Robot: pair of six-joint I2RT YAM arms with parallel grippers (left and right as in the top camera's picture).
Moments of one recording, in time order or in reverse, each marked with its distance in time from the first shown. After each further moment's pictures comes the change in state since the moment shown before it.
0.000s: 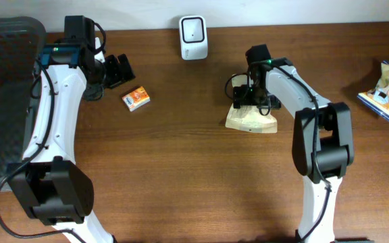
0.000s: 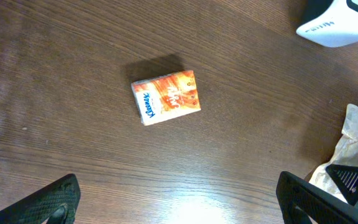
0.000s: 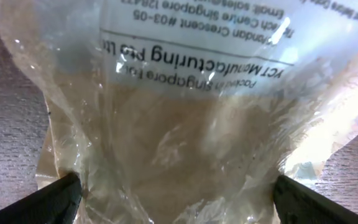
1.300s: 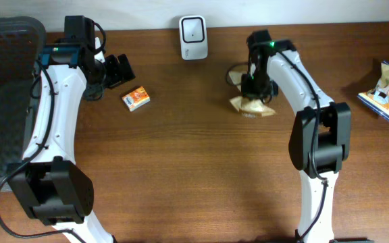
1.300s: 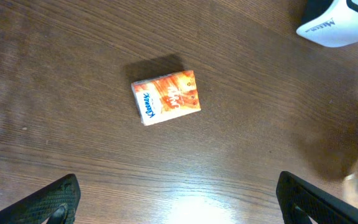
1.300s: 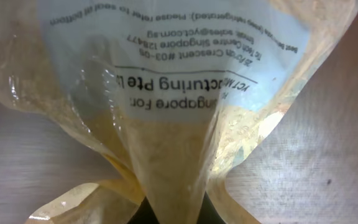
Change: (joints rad) left arm 0.000 0.000 0.000 0.000 0.000 0.000; right arm 0.000 0.060 0.323 -0.300 -0.037 0.011
